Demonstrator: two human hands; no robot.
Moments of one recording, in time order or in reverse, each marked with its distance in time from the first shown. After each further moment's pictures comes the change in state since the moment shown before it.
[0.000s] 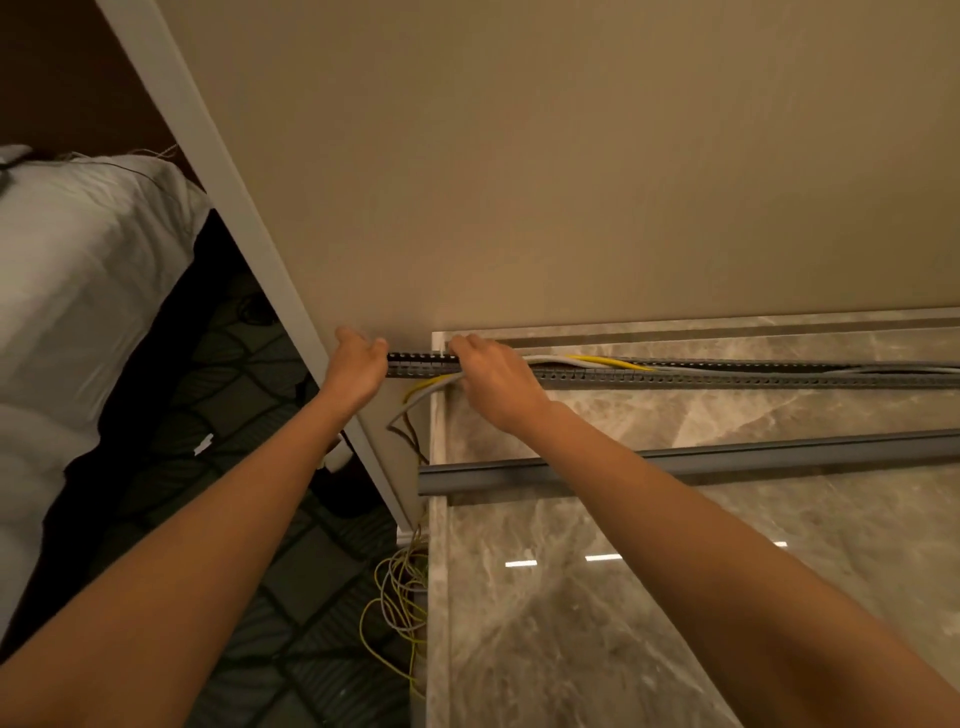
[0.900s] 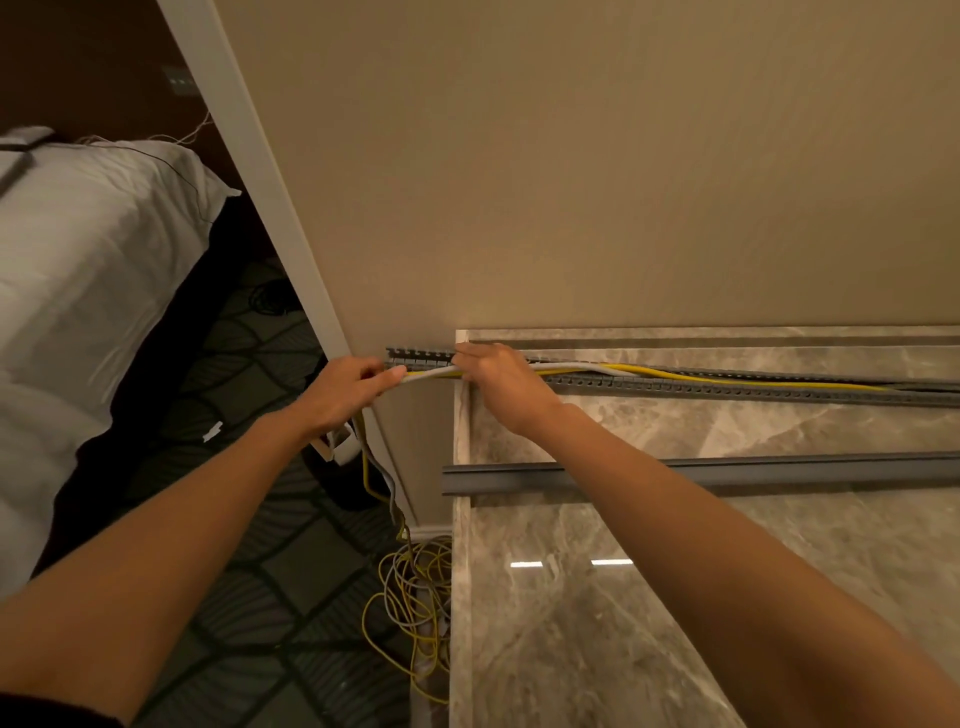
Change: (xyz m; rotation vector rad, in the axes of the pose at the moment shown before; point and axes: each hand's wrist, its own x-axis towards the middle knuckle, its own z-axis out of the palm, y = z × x) left_hand 0.010 -0.054 -0.036 0.194 -0.283 0.388; right_hand 0.012 -0.005 0.014 -0.026 -0.013 -0.168
